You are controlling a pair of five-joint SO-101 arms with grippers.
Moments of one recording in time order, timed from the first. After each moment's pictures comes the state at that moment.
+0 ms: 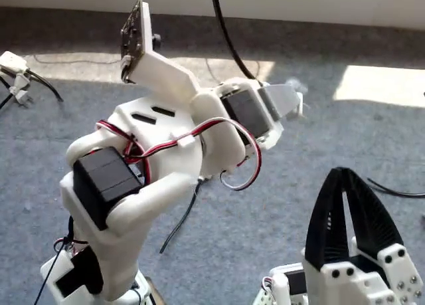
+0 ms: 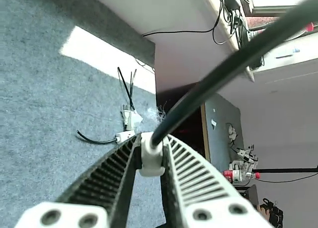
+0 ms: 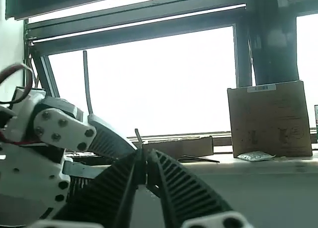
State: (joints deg) left arm 46.2 -9.6 -54.7 91.4 70.0; right arm -14.6 -105.2 39.5 45.1 -2.9
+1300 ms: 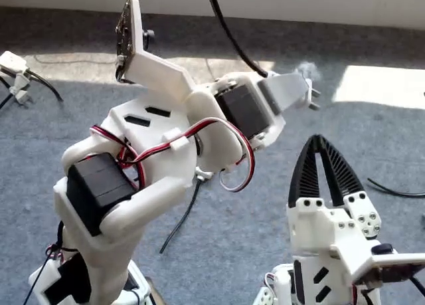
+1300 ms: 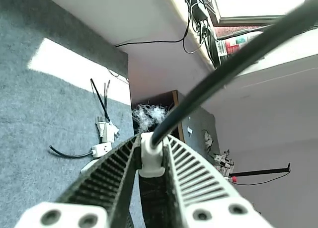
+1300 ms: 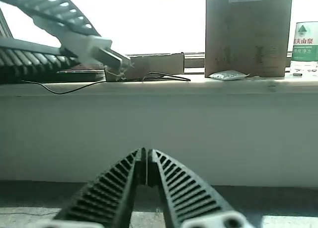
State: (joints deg) left arm 46.3 -14.6 -46.1 81.1 70.1; right arm -9.9 -105.1 55.1 47.6 -0.6
